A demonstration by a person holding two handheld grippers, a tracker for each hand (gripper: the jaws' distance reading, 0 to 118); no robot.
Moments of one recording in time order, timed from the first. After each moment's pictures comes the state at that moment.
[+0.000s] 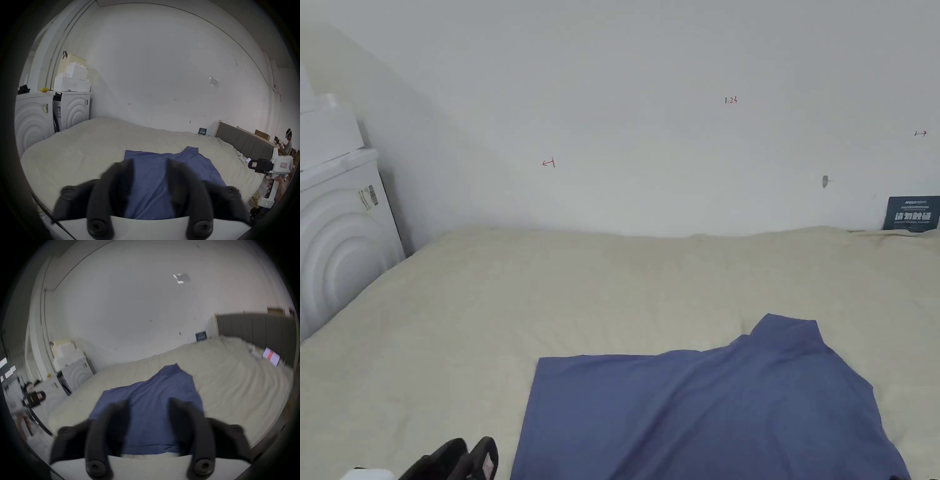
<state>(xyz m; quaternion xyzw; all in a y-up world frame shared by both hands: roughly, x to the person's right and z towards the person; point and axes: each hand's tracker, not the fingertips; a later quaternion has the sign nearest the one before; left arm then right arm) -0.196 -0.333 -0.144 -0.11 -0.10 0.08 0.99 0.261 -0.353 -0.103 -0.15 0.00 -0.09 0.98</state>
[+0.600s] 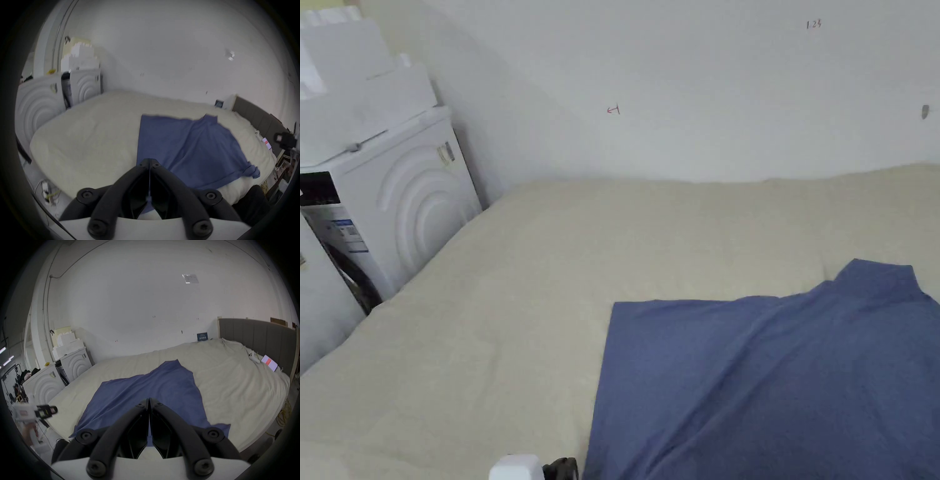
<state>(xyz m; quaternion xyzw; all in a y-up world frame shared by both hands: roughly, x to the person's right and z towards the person) -0.199 -0.439 -0.160 -0.29 -0.01 0.06 0.95 0.250 -0.370 -0.098 -0.19 0.02 -0.12 0.98</state>
